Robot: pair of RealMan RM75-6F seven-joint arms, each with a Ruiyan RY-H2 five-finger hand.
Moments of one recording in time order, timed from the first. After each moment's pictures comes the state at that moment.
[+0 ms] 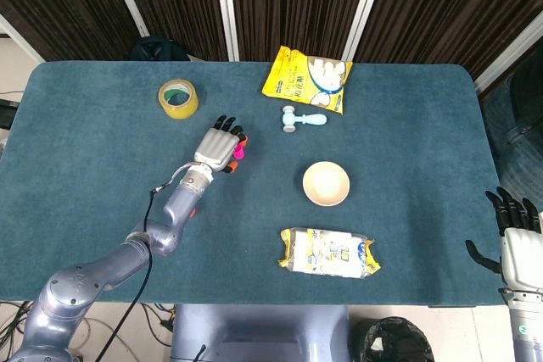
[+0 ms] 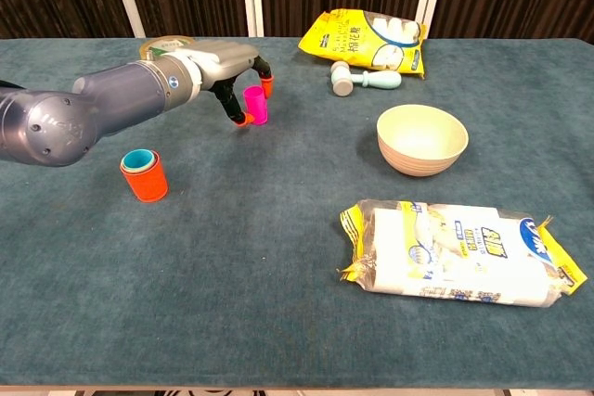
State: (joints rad) left arm -1.12 -1.95 -0.26 -0.63 1.09 0.64 0.17; right arm 0.06 -1.18 0.14 -1.58 -1.39 1.50 0.03
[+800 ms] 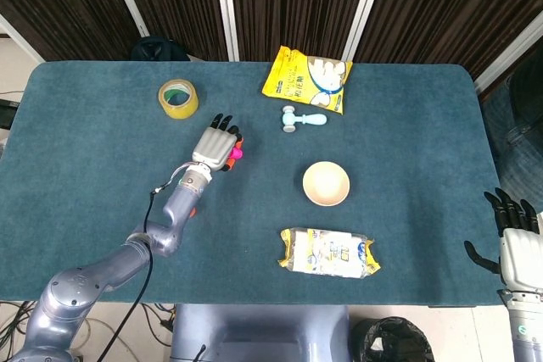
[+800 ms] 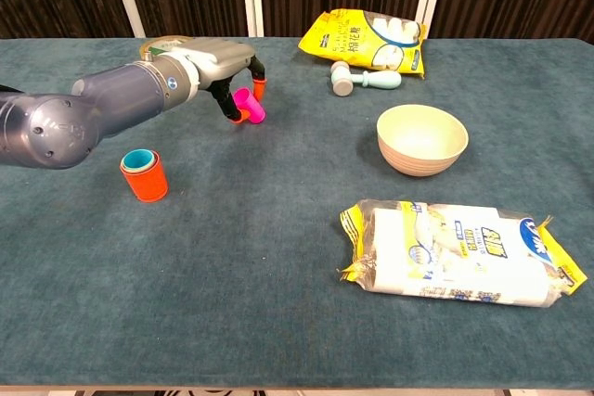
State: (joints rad) left arm -1.11 -1.95 -0.28 -0.62 1.08 0.66 0.24; right arm 0.06 -1.17 0.14 -1.59 -1.39 1.49 0.03
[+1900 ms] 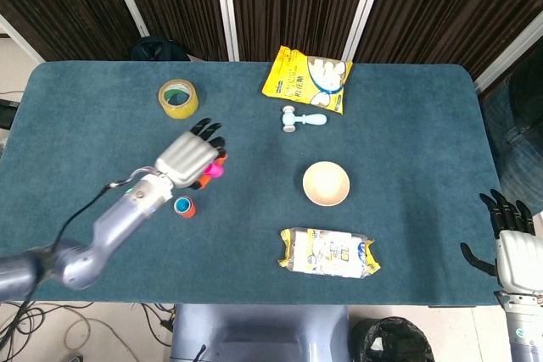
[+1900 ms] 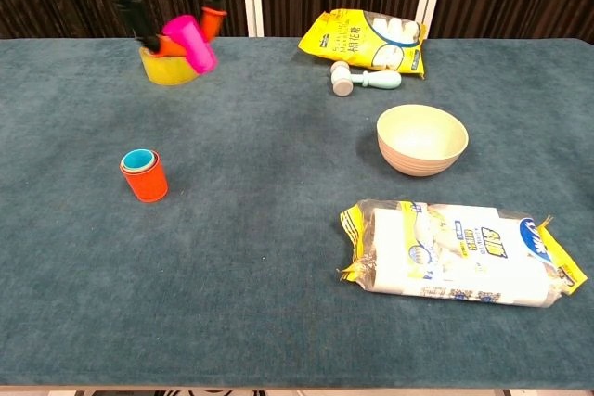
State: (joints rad) left arm -1.03 -1.07 -0.20 -1.84 0.80 0.71 0.64; right arm 0.06 -1.17 0.13 -1.62 -1.41 1.50 0.02
